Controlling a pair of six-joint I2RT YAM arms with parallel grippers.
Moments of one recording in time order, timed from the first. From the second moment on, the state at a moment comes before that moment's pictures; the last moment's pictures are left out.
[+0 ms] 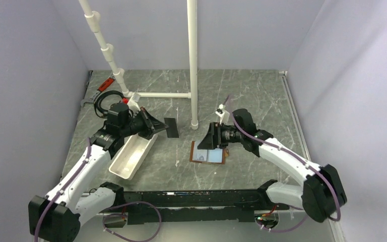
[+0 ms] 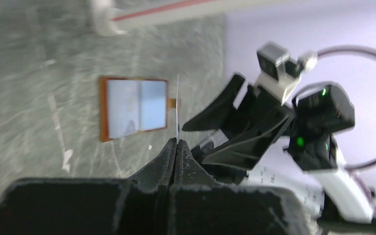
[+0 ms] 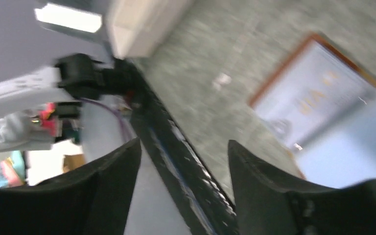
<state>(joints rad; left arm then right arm) -0.32 0.94 0.75 -0.30 0.44 -1.01 0.53 1.19 0.69 -0.22 -0.65 0.55</state>
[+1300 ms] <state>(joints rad) -0.71 1.63 0.91 -0.28 0.29 -0.73 0.34 1.25 0.58 -0.36 -0.76 0.50</state>
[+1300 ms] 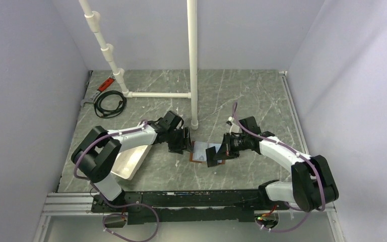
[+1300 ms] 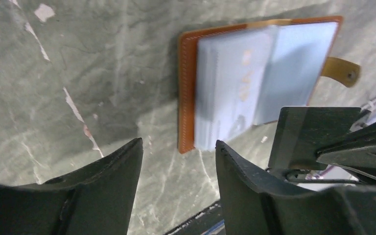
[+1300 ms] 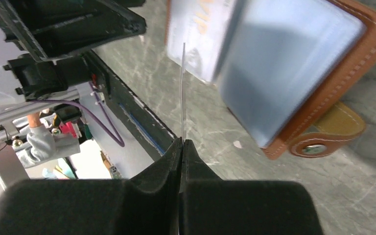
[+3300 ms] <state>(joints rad) -0.77 1.79 1.04 -0.28 0.15 -0.77 0.26 1.57 0.57 -0.14 -0.86 0.46</state>
